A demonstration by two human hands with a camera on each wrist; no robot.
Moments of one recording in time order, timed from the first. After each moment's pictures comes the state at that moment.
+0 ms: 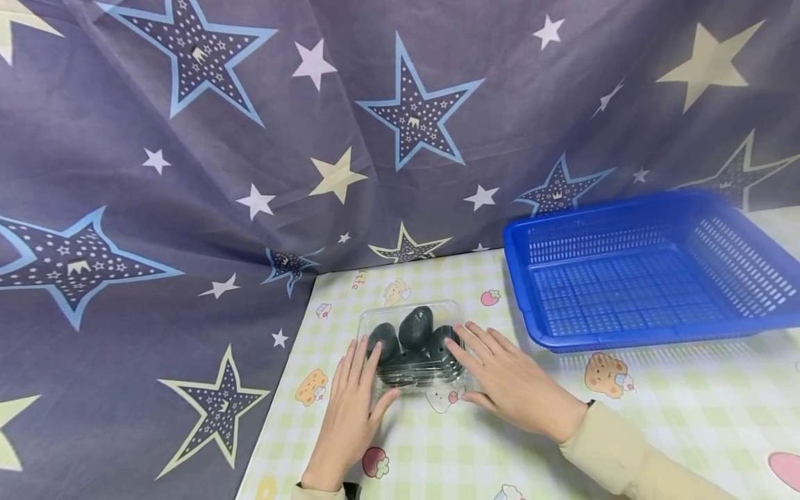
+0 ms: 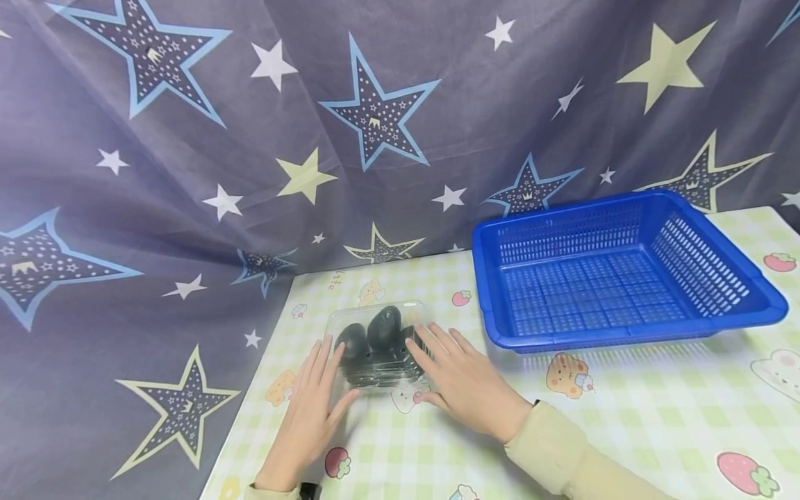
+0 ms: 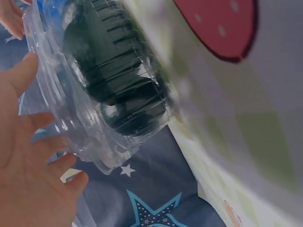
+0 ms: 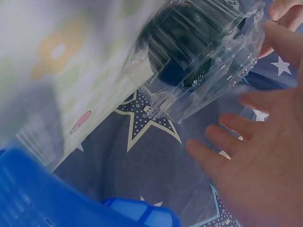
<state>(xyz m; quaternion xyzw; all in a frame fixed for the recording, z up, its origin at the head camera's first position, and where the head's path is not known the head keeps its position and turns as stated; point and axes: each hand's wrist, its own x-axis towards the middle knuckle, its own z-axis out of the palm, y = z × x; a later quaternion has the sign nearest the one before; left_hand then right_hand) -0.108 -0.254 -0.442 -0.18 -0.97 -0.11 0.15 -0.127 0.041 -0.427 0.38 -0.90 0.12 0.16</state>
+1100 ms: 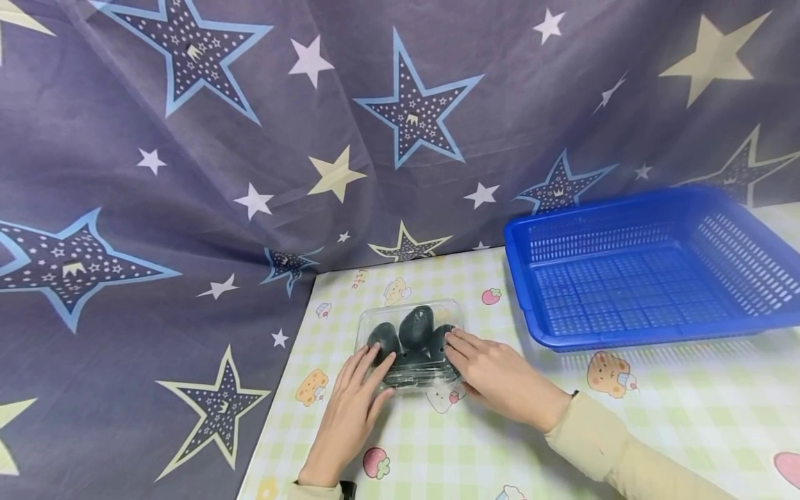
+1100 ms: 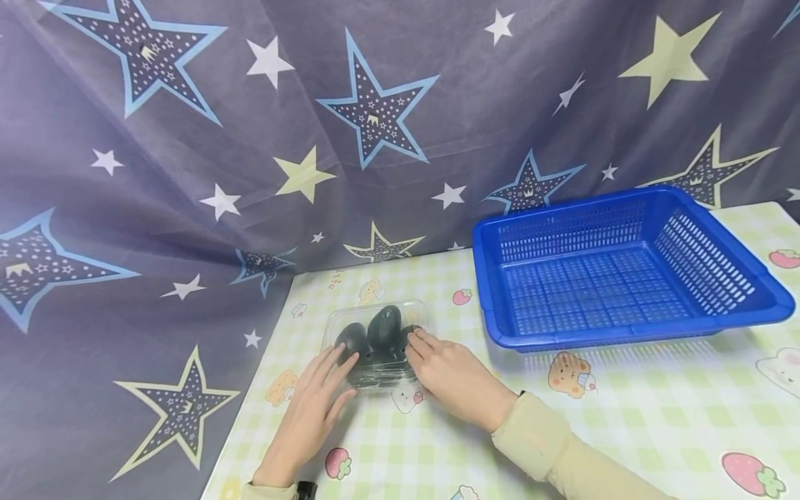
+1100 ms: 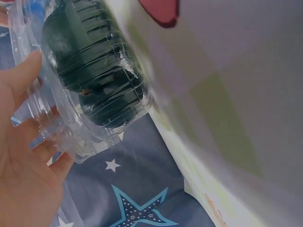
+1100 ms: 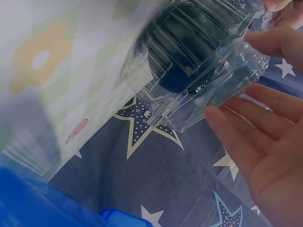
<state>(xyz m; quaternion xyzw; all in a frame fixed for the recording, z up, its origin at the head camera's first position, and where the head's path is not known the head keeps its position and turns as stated) -0.116 -0.263 -0.448 -0.25 -0.95 -0.10 0.17 -0.144 0.025 -0.425 0.42 -0.87 0.09 0.22</state>
